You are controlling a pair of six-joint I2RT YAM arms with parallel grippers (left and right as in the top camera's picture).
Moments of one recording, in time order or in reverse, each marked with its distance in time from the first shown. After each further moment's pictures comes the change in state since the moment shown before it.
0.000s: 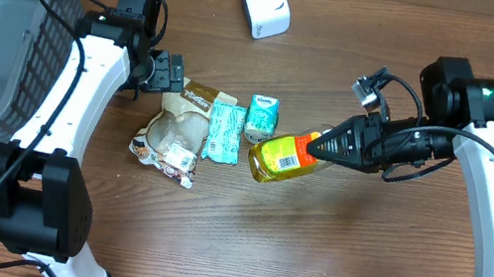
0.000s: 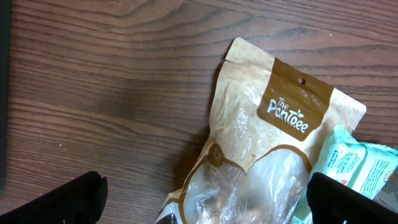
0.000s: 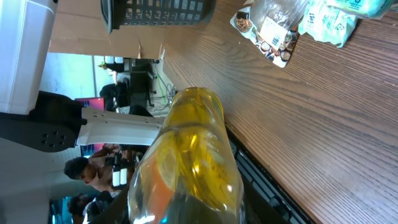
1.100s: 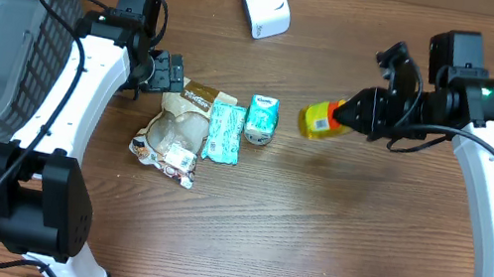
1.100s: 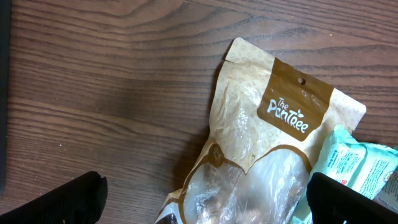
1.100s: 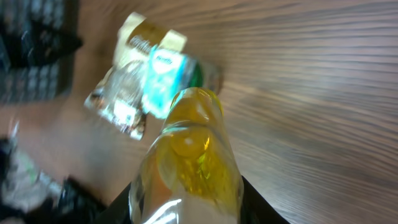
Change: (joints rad) left arm 0.000 0.000 0.000 0.000 0.000 0.000; right arm 0.001 0.000 0.010 0.439 0.557 0.327
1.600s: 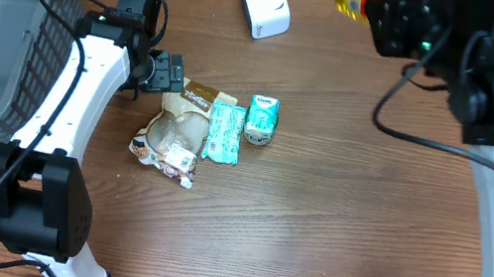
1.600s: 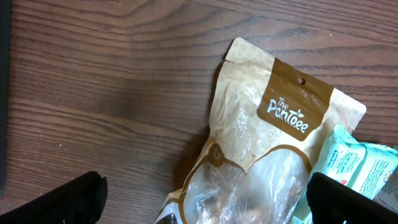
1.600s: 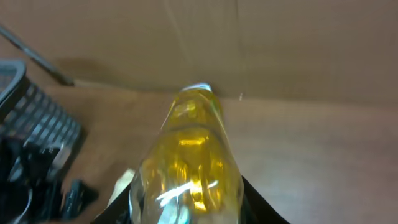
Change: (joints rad) left arm 0.000 0.000 0.000 0.000 0.000 0.000; right arm 0.171 0.000 0.420 0.259 0.423 0.153
